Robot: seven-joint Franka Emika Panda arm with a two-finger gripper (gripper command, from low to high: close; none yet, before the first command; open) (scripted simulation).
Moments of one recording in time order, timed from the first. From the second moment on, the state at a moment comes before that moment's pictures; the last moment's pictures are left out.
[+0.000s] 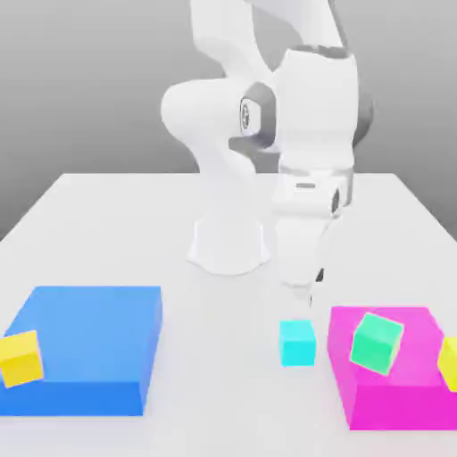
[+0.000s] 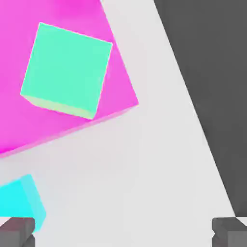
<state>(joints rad) 0.38 -0.18 -0.10 -2.86 -0.12 2.80 -0.19</state>
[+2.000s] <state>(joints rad) 0.47 0.11 -0.09 -2.42 -0.35 2.41 -0.45</state>
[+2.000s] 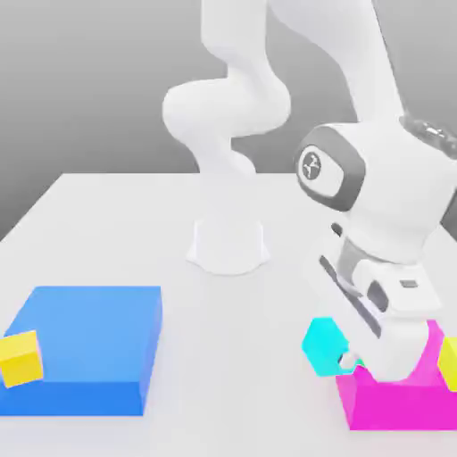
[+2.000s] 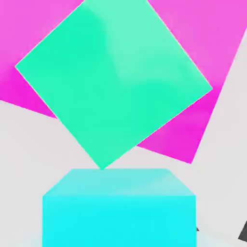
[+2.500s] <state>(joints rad) 0.56 -0.07 -0.05 -2.42 -0.19 2.33 -0.18</state>
